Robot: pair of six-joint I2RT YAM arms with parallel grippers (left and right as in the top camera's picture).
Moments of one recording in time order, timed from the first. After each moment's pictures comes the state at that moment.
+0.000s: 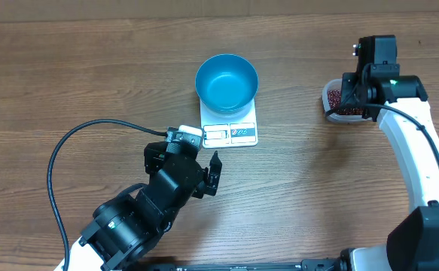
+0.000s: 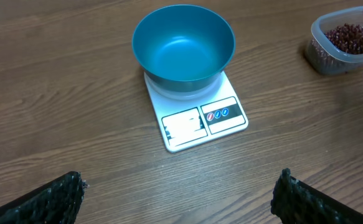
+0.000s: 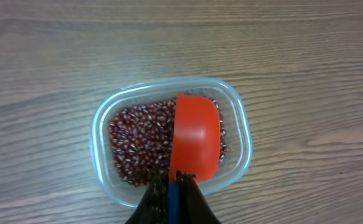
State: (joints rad) left arm -0.81 0.92 0.95 -0.73 -0.40 -0.37; right arm 0.01 1.62 1.37 -0.77 0.29 0.03
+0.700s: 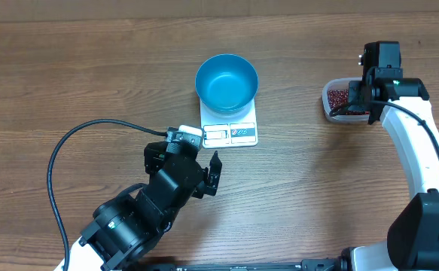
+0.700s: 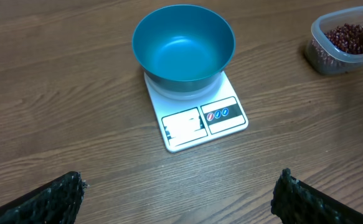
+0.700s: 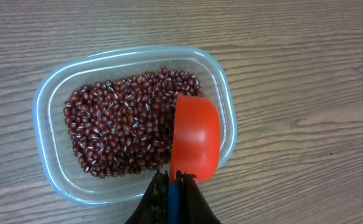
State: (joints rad) left arm -0.81 0.92 0.95 -0.73 -0.40 -0.37; right arm -0.04 1.65 1.32 -0.77 0.31 0.01
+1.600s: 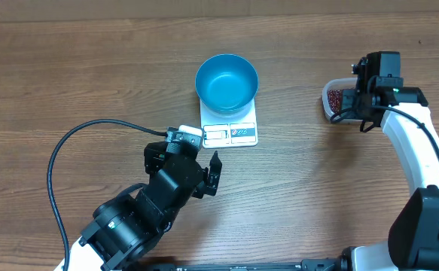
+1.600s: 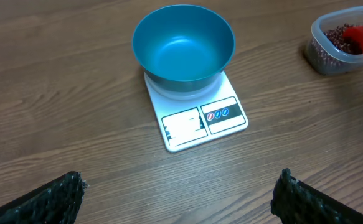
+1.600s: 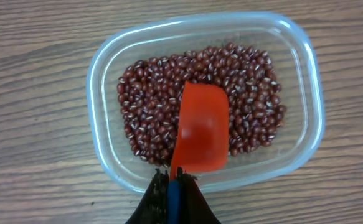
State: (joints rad) left arm -0.81 0.92 0.95 -0.73 -0.40 -0.37; right arm -0.08 1.65 1.23 -0.71 0.05 0.01
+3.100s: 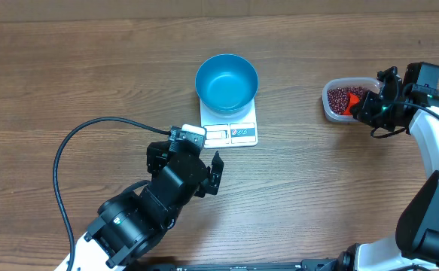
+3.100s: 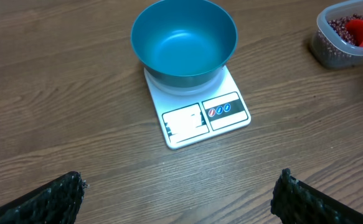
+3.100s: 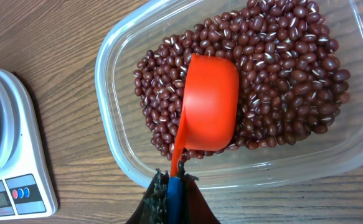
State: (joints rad) left arm -0.81 0.95 0.95 -0.73 -0.40 -0.37; right arm -0.30 1.71 1.20 -0.69 -0.40 0.07
